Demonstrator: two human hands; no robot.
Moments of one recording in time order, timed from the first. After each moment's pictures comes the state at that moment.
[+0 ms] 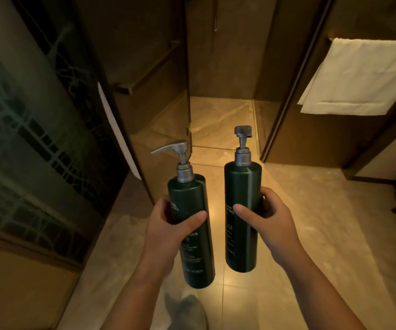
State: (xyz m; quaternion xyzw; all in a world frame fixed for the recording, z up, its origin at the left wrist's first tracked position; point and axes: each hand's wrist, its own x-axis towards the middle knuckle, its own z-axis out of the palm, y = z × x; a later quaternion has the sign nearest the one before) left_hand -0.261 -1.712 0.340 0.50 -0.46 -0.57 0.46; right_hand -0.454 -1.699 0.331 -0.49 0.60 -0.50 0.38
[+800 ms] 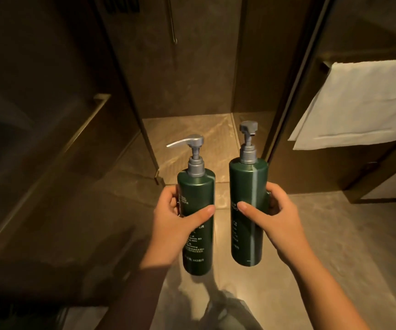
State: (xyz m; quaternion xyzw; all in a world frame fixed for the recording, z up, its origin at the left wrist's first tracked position) left_hand -0.462 -2.147 0.334 0.45 -0.54 -0.57 0.43; right_hand -0.647 -2.087 0.329 -0.43 0.64 -0.54 0.35
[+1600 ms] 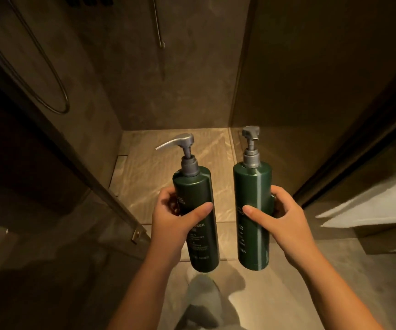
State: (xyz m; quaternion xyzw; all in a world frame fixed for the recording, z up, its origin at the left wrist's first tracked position) left_hand -0.601 -2.525 0.312 0.46 -0.49 -0.60 0.44; right_hand -0.790 -2.461 0.318 -0.41 0.68 -0.49 0.36
